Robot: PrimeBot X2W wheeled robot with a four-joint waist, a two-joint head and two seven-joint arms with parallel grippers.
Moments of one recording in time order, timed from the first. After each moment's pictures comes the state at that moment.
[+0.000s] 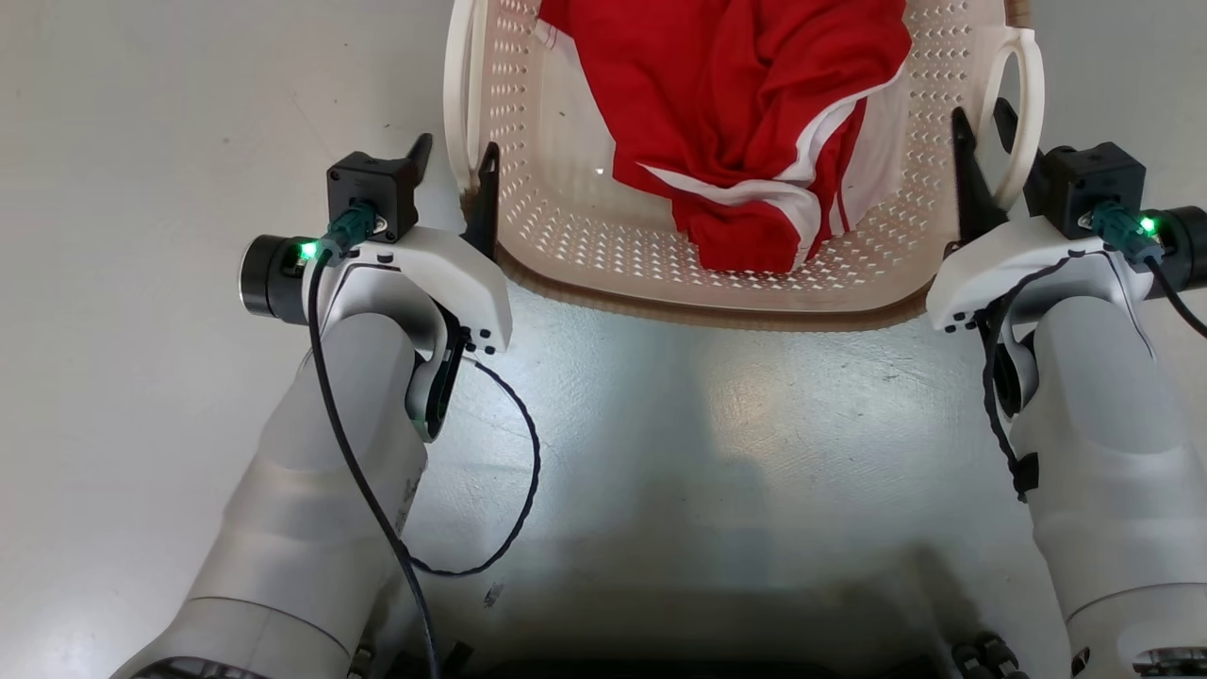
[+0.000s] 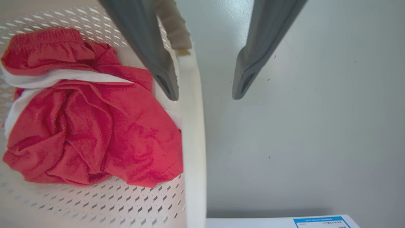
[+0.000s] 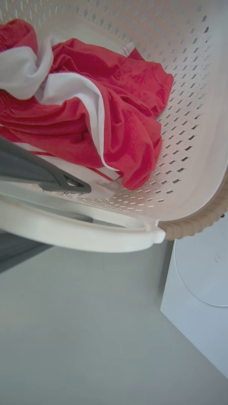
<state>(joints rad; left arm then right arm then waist) -0.87 0.03 -0.34 0.89 -0.32 0.03 -0.26 -0.82 -0.06 -0.21 0.83 -0.27 0.13 -0.26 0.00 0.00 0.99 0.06</state>
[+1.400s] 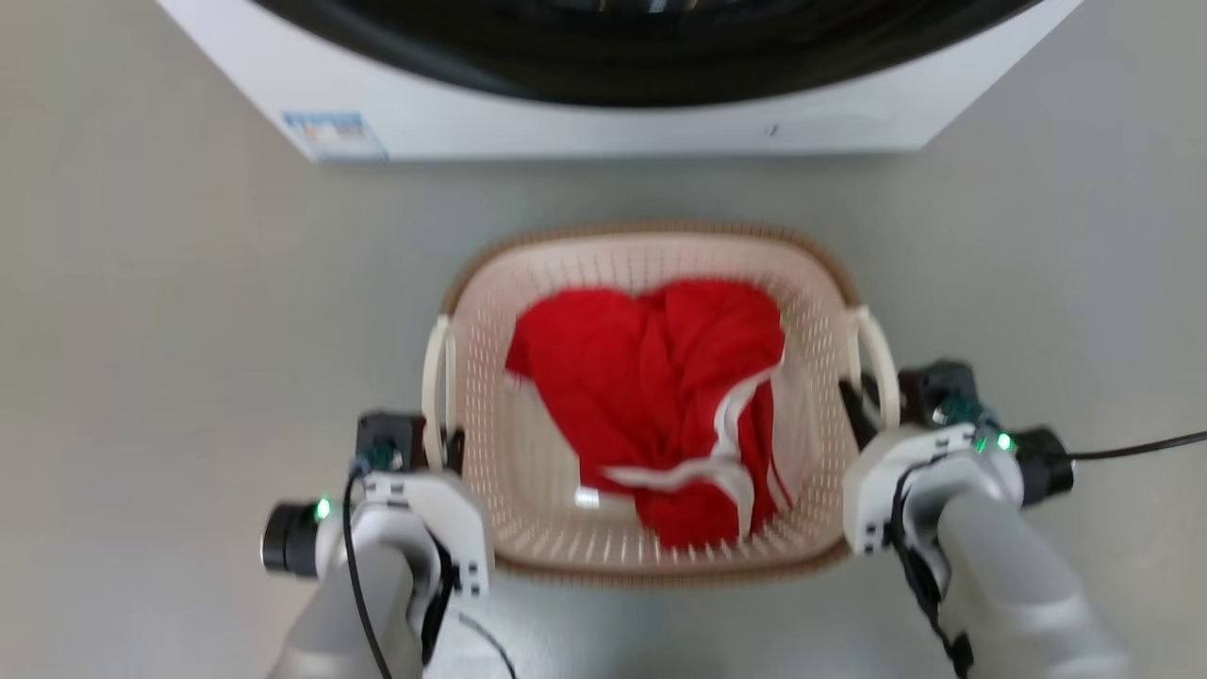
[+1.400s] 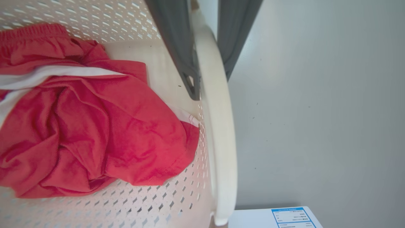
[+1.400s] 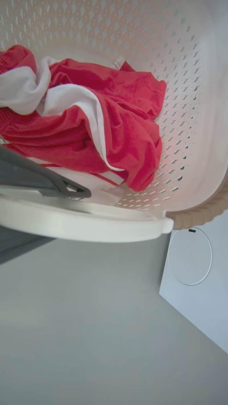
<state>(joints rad) -0.61 0.01 -0.32 1.12 -0.30 0.03 -0.25 -0.63 -0.05 0.12 1.05 -0.01 0.12 -0.16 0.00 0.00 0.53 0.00</state>
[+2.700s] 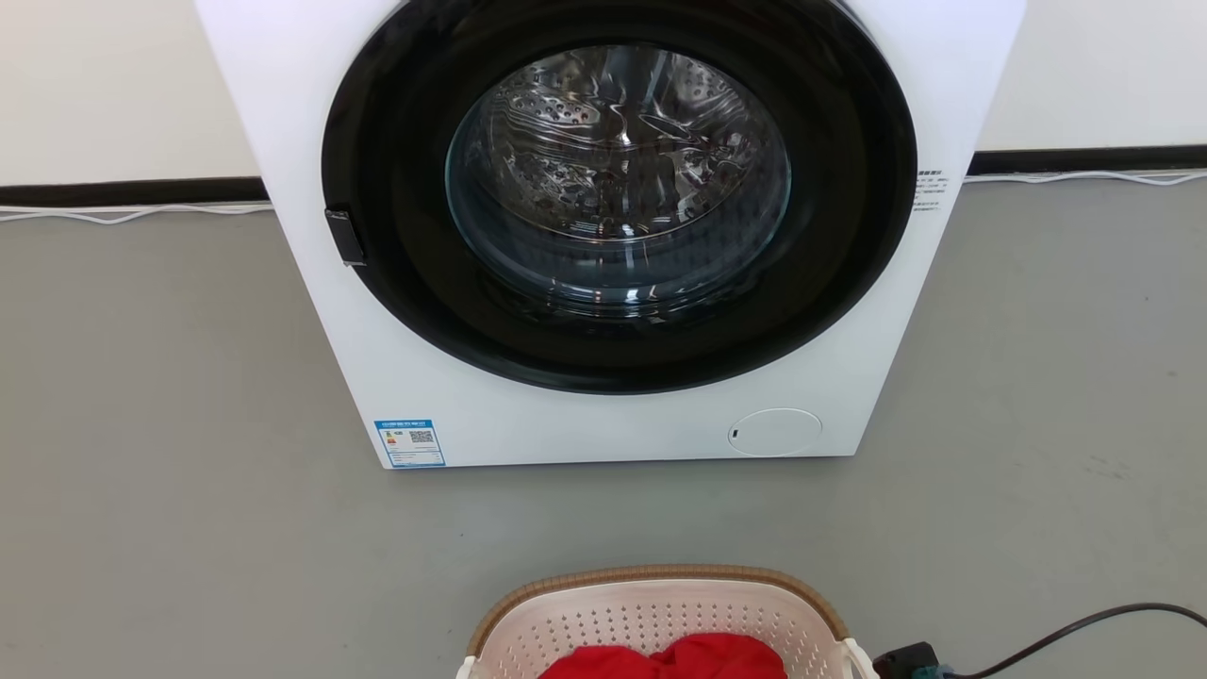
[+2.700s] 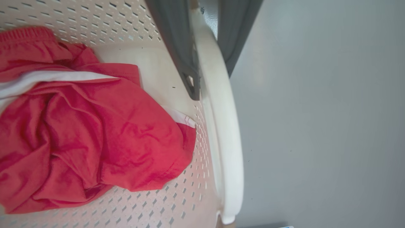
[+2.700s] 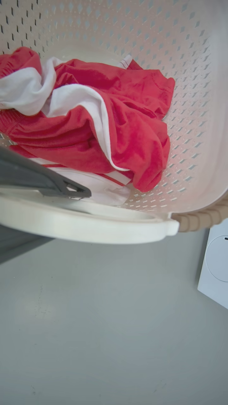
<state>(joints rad) -0.21 0.04 -0.77 1.12 -0.65 0.13 -0.19 -0.22 -0.06 0.30 1.04 0.14 0.11 0.02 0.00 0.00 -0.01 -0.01</state>
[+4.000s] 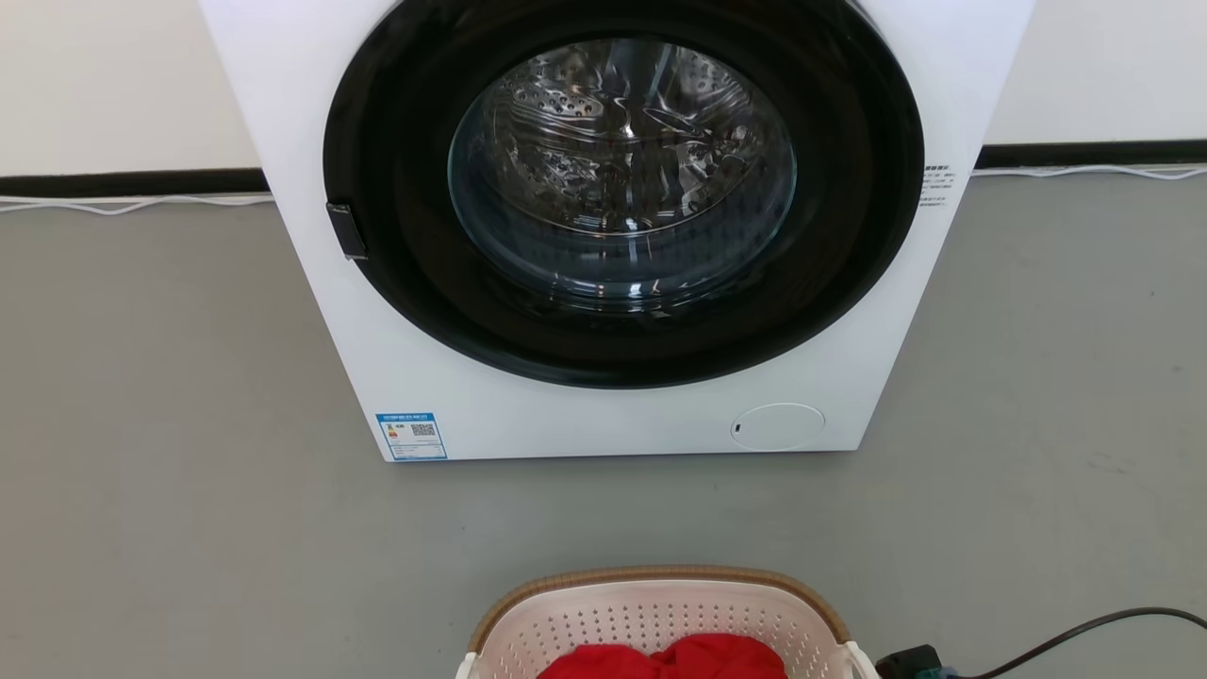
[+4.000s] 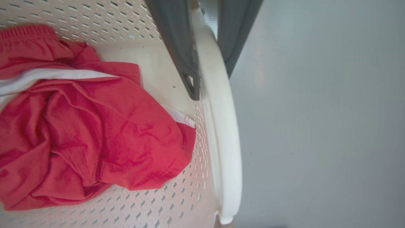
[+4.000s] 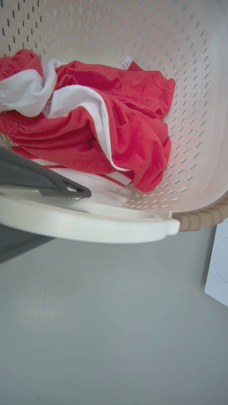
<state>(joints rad) -0.25 0.04 -0.90 1.18 -0.79 0.13 -0.22 -0.21 -0.06 0.29 1.03 0.15 0.11 0.03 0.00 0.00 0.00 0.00</state>
